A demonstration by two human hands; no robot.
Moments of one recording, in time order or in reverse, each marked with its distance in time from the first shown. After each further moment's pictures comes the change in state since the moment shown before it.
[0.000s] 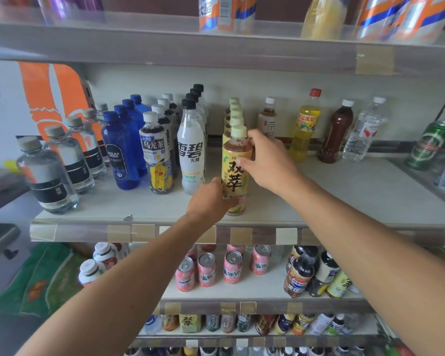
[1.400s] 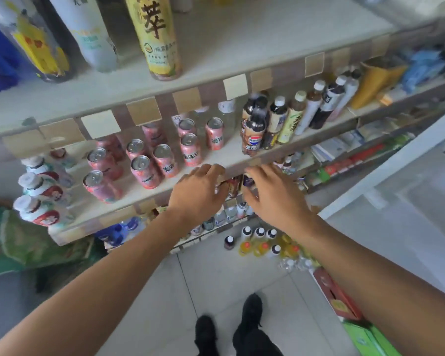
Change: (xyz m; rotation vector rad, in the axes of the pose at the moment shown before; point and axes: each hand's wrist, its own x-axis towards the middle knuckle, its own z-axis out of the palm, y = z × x) left_hand -0.180 -0.065 0.112 0.113 -0.380 0.495; right_hand -0.315 0.058 0.103 -0.344 -0.191 0.283
